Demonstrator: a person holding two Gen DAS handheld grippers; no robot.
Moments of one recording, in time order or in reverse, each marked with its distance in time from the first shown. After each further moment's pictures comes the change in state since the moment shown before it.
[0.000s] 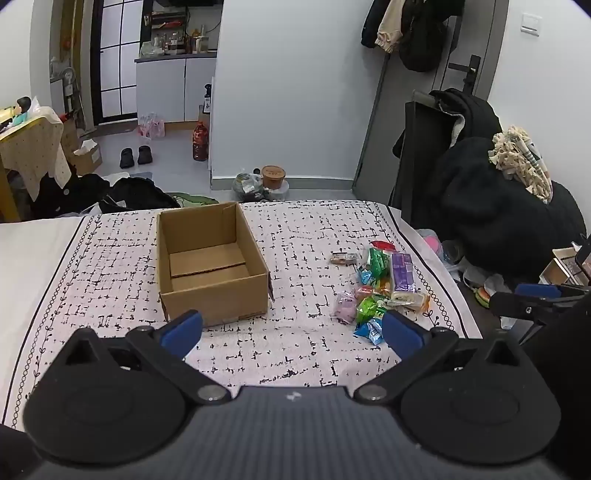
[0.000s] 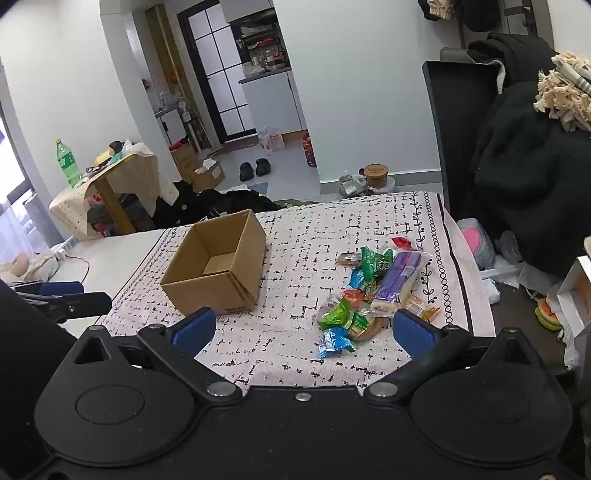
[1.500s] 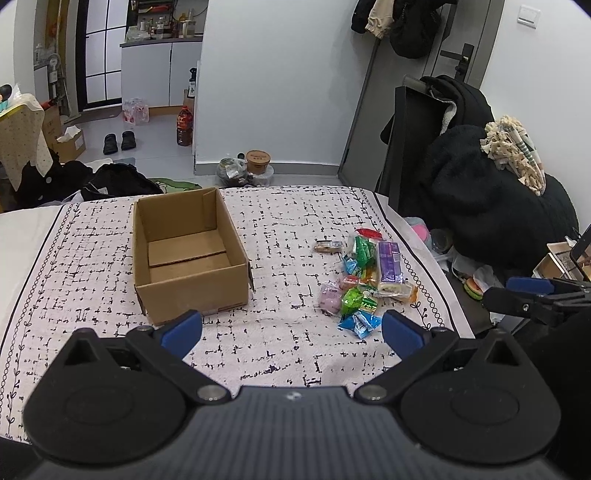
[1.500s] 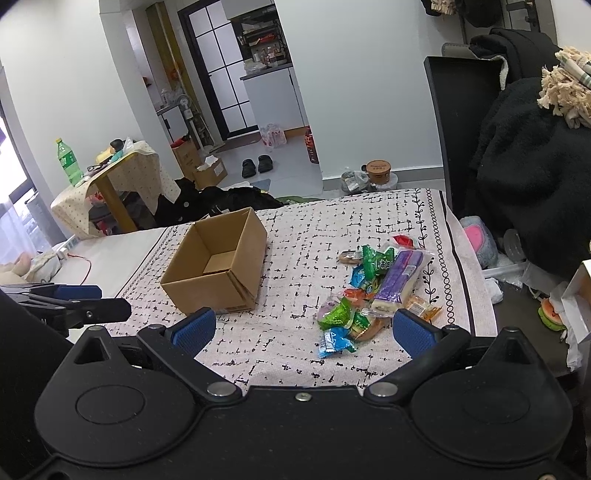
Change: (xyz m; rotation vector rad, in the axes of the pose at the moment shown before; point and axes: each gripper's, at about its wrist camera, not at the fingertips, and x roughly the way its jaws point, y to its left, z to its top) left arm 0.022 -0.006 0.002 -0.010 0.058 -0.057; right arm 0.003 -0.004 0.004 0.001 0.011 0.008
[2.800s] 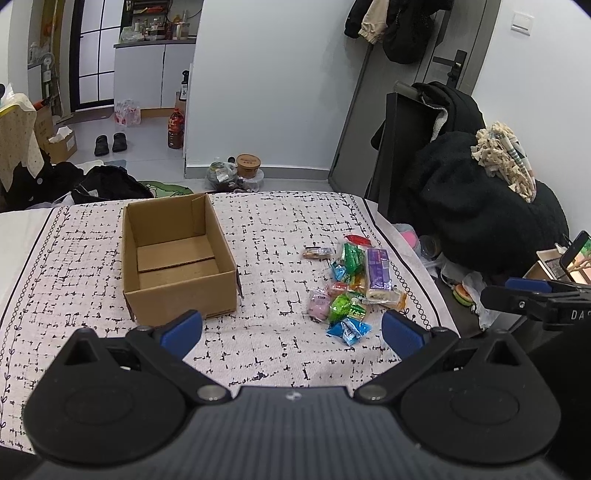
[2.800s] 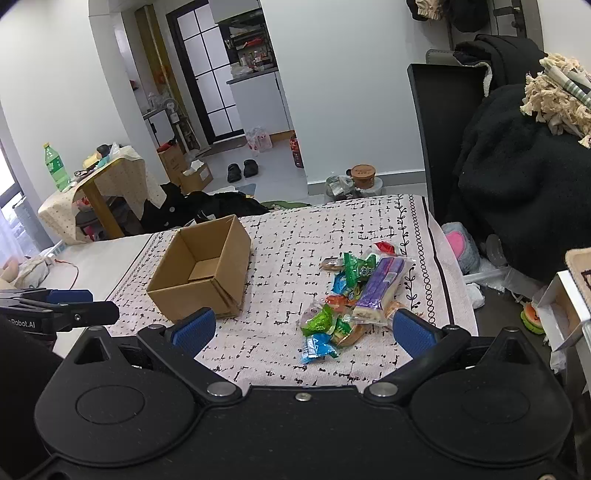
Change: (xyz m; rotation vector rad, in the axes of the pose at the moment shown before) left arm 0.000 -0.002 0.008 -0.007 -0.010 -0.035; right arm -0.005 -0.007 0.007 0.007 -0.013 -0.050
